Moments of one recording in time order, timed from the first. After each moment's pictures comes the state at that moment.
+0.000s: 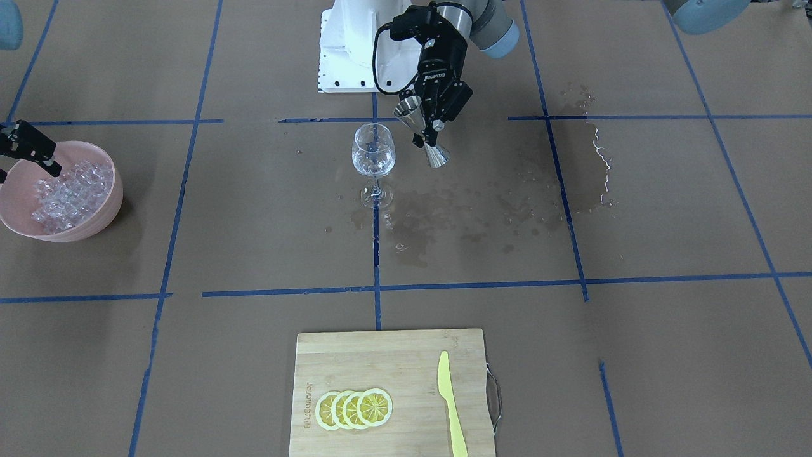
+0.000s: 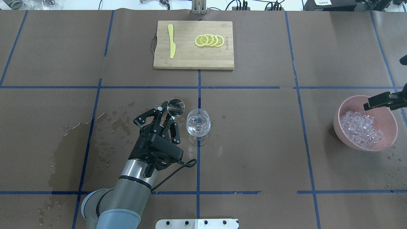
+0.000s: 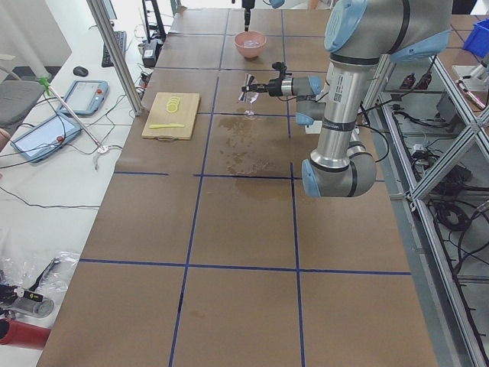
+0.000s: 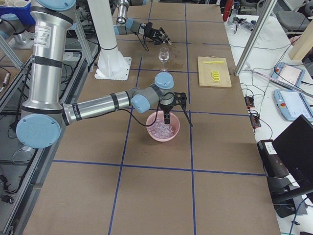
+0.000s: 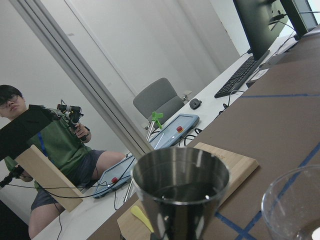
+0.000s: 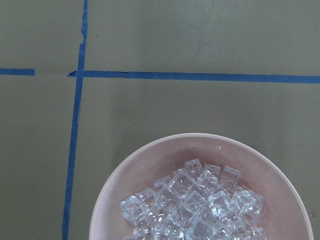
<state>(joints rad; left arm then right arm) -0.10 -2.03 -1.76 -2.46 -0.44 -0.02 1.12 -1.72 1.96 -1.22 2.27 0.68</state>
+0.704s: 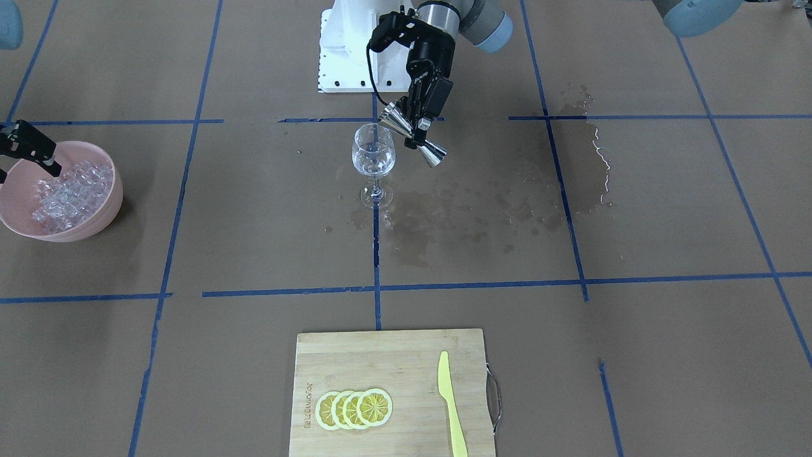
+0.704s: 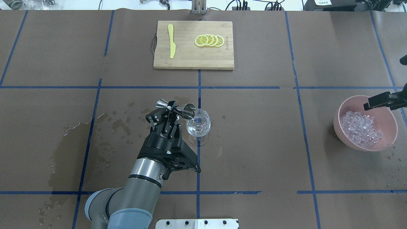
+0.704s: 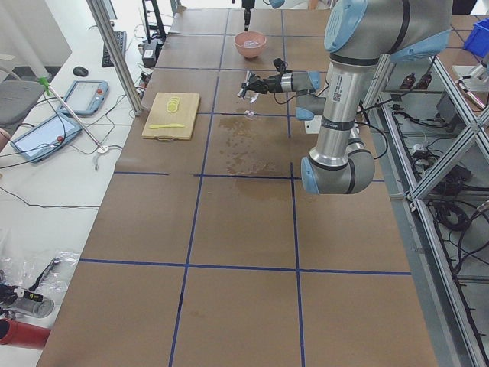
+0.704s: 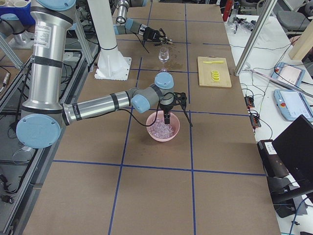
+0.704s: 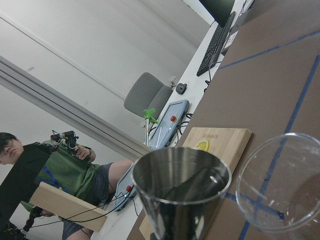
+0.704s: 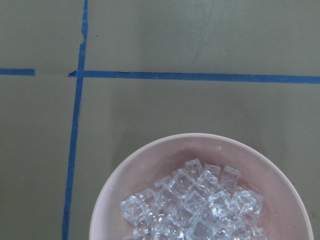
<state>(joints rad) -0.10 -2.06 -1.77 -2.38 -0.44 0.21 1.12 -1.72 1.96 -1.22 2.27 0.68</state>
